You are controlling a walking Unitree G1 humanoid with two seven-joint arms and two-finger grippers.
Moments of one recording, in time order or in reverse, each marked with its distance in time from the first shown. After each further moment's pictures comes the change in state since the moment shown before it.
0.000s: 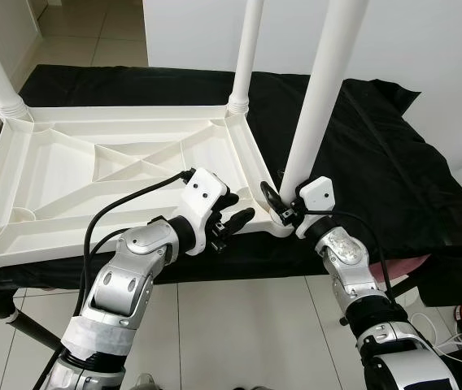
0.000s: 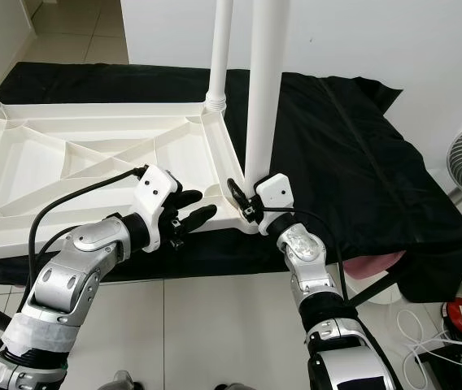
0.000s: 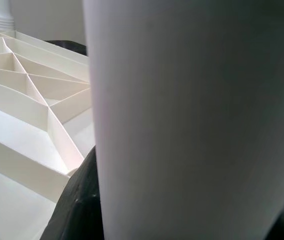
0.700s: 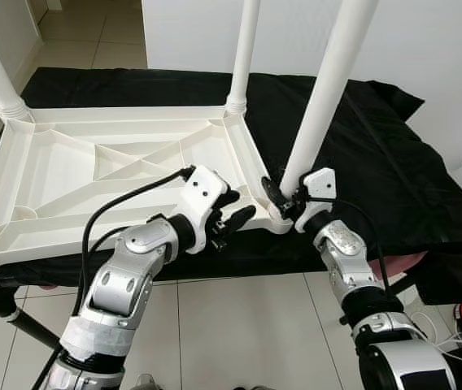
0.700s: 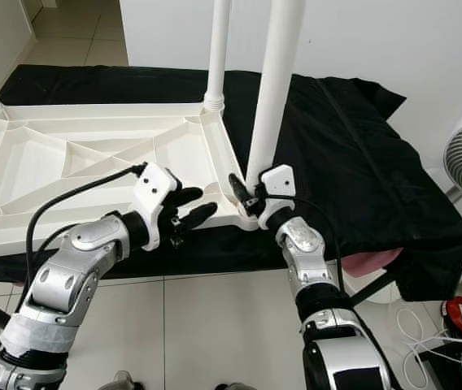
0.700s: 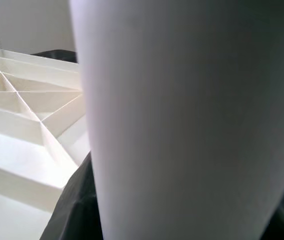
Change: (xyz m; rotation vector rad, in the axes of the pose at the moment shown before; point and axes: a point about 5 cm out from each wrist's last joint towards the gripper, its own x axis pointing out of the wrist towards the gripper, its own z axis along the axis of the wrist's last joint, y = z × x) left arm -0.001 -0.001 0.005 0.011 -0.012 -0.001; right arm 0.008 -0.007 -0.005 0.152 0.057 -0.053
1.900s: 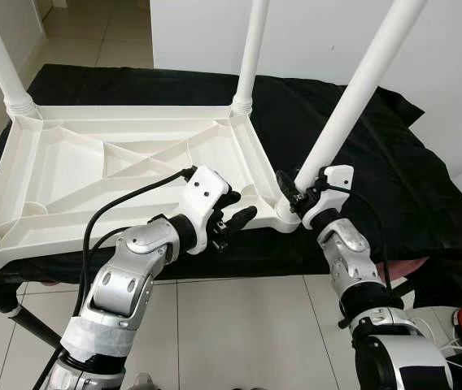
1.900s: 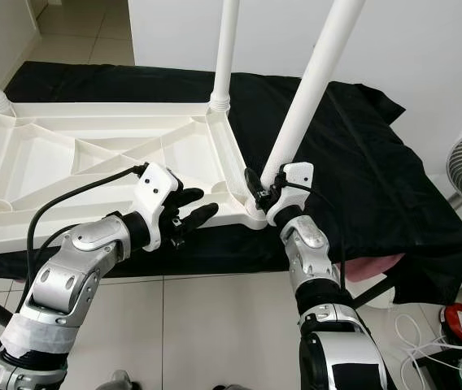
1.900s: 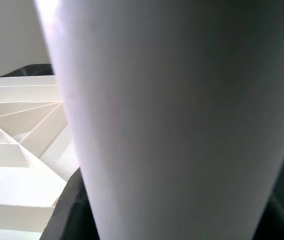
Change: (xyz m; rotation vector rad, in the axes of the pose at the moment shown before) left arm 0.001 -0.002 0.001 -0.001 -0.001 -0.006; right arm -0.004 -0.019 -0.006 0.199 0.020 -0.163
